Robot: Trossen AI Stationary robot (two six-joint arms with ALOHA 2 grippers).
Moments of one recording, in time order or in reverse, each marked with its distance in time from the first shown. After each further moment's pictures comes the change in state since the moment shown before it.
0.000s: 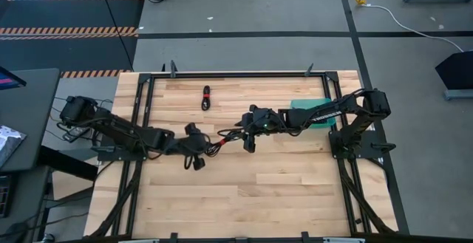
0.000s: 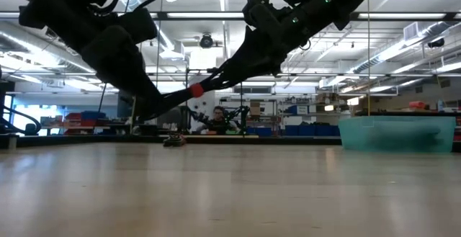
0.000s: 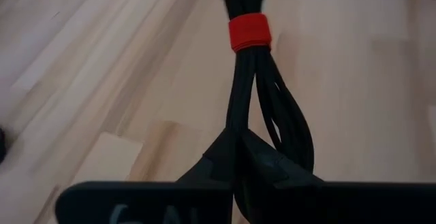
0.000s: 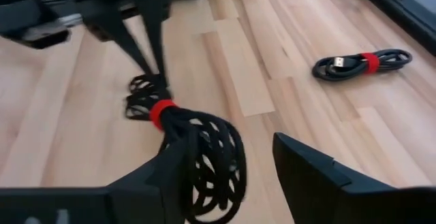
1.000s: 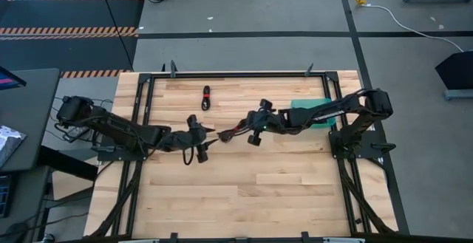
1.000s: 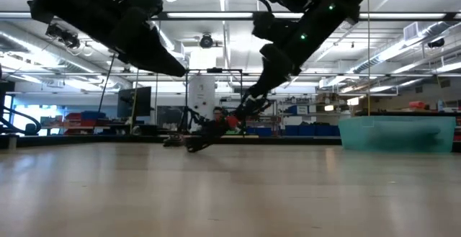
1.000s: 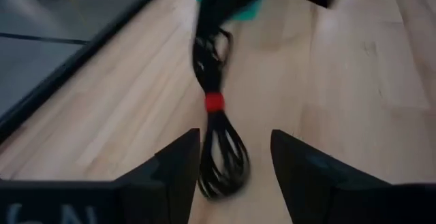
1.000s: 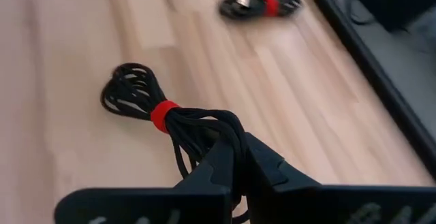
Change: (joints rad) left arm 0.038 -0.050 0.002 0.162 -0.101 0.186; right arm 0.001 -0.025 0.000 -0.249 0.304 -0.063
